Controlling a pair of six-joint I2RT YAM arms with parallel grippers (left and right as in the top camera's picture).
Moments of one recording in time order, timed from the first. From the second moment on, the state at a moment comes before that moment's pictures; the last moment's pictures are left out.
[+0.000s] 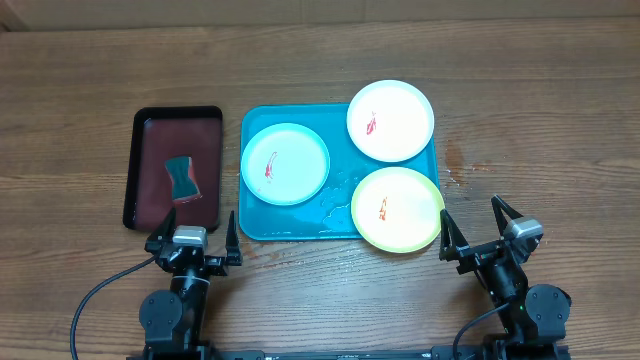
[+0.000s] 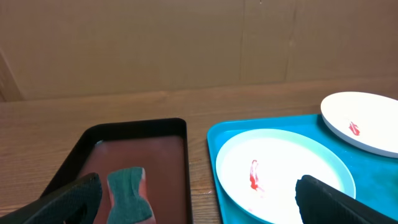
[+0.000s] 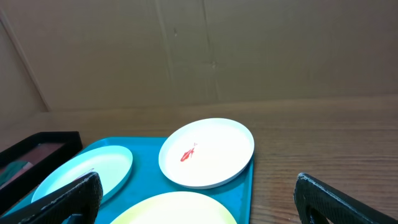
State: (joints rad) left arm 0.04 0.02 0.01 -0.07 0.10 0.03; right arm 0.03 0.01 0.02 -0.01 -0.28 0.18
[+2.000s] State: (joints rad) left arm 0.04 1.45 1.83 -1.44 0.29 0.06; right arm 0.03 1.18 1.31 -0.97 -0.47 0.11
